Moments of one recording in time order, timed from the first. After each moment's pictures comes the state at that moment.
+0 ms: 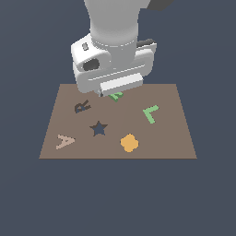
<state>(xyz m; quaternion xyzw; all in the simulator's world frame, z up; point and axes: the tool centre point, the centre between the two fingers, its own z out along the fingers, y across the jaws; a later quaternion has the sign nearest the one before) -0.040 -0.008 0.118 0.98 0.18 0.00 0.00</state>
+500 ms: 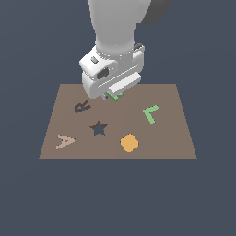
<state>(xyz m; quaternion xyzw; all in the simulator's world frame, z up) -0.073 -0.007 0.076 0.95 0.32 0.00 0.00</state>
